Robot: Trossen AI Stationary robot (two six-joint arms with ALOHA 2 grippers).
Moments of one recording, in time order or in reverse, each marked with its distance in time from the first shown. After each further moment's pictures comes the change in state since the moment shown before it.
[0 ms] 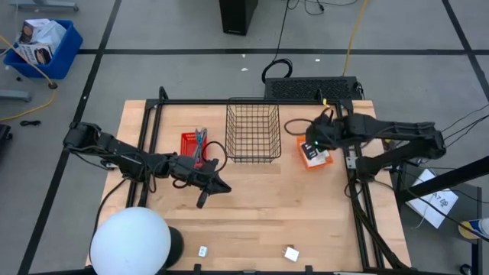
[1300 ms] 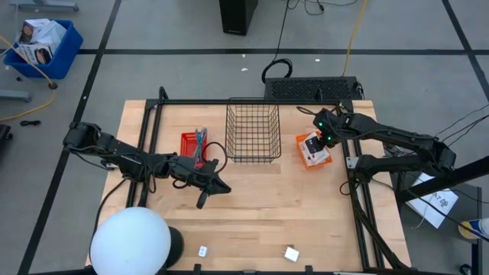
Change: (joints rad) left arm -0.001 0.000 0.000 -0.007 -0.001 0.004; right arm -0.476 -0.169 -0.498 0.467 -0.345 -0.360
